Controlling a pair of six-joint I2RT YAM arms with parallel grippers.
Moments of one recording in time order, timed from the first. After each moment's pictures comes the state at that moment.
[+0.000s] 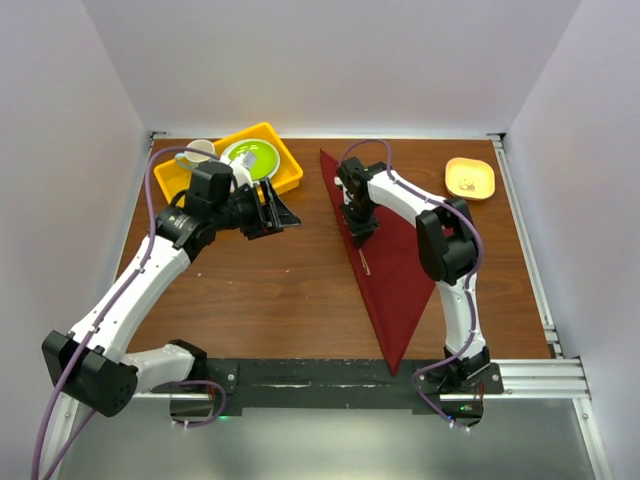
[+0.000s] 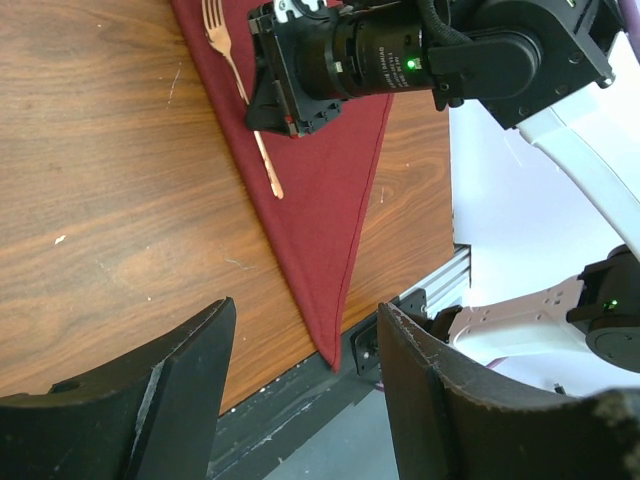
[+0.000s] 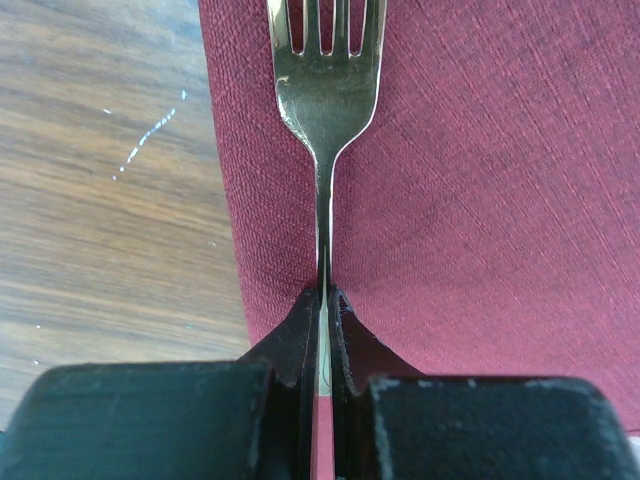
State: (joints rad) left arm -0.41 1.19 1.17 -0.59 0.40 -0.76; right arm 0.51 2.19 1.76 -1.01 -0.02 0.22
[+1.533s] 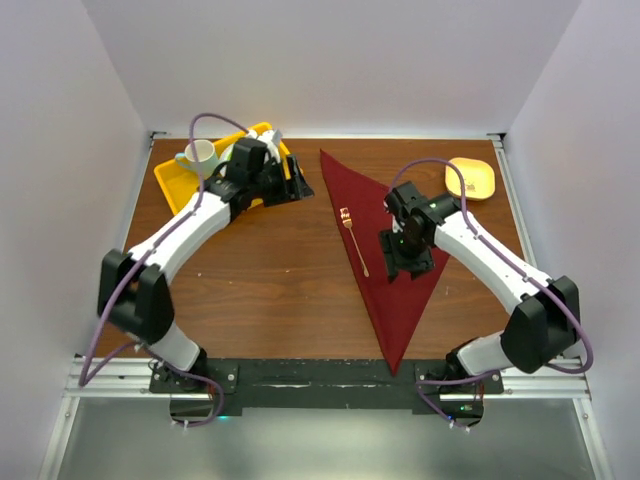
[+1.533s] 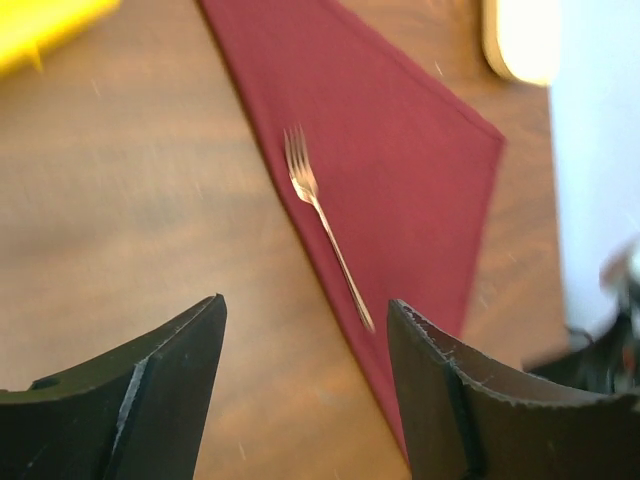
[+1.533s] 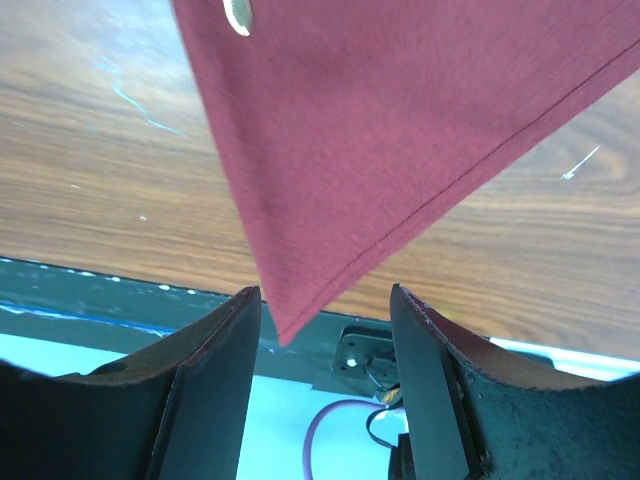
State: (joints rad) left arm -0.41 1.54 1.27 -0.36 0.25 -0.59; right arm 0.51 1.43 1.24 -1.18 0.01 0.37
